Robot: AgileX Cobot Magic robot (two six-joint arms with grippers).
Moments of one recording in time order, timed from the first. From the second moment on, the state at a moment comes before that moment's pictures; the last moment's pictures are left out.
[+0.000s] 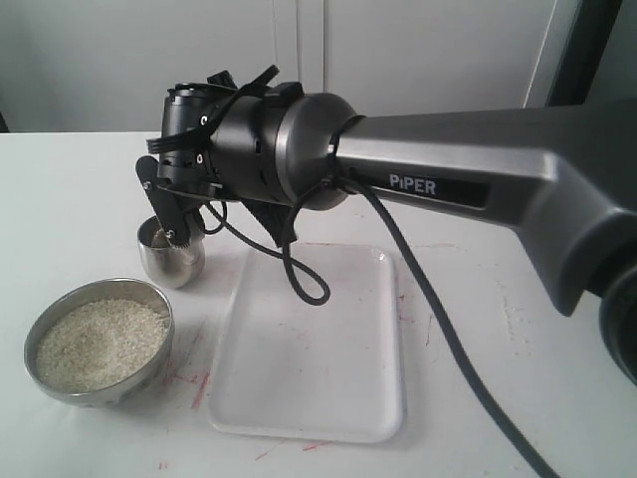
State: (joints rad) left arm -0.09 0.00 0.00 0.01 0.08 0.12; right arm 0.79 2.09 -1.73 -0.98 0.90 -0.52
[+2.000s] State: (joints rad) left arm -0.09 0.00 0.00 0.01 0.08 0.12; right arm 0.80 1.60 -1.73 -0.38 1.09 0.34
